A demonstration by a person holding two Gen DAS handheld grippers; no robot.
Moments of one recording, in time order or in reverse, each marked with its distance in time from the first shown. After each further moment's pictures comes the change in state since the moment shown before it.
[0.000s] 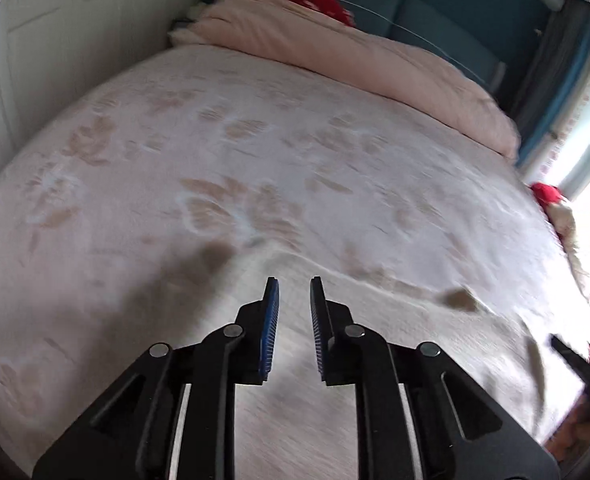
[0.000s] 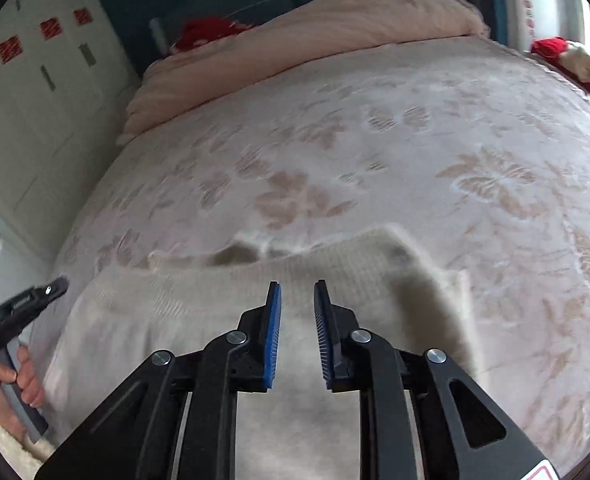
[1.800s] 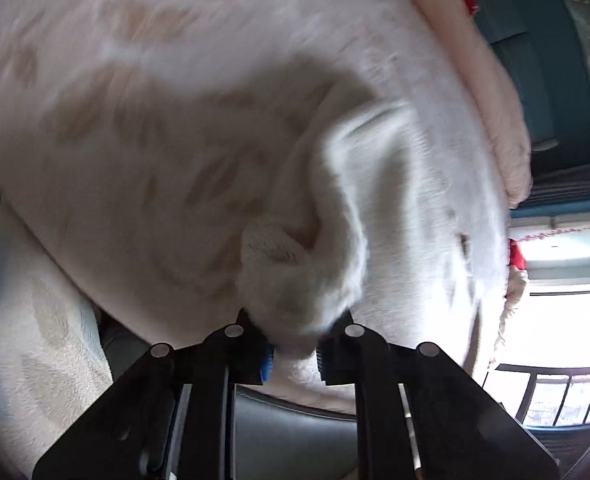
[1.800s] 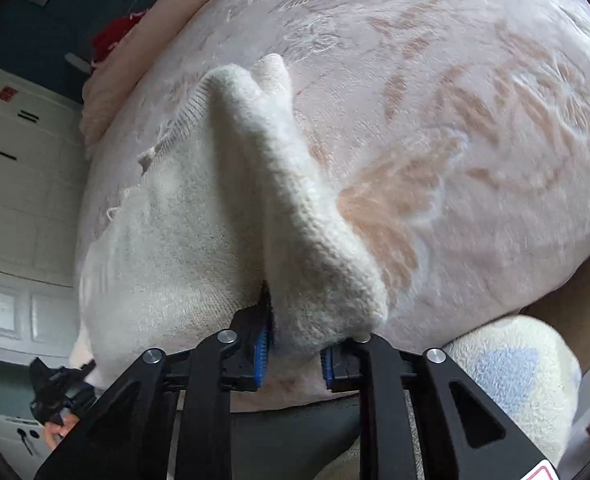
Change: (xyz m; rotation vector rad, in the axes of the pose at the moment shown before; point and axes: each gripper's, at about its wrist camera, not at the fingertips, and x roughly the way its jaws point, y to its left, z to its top) left arm -0.069 0.122 -0.161 -0.588 0.323 -0.099; right arm -0.076 -0.127 -0.172 0.498 0.187 0.067
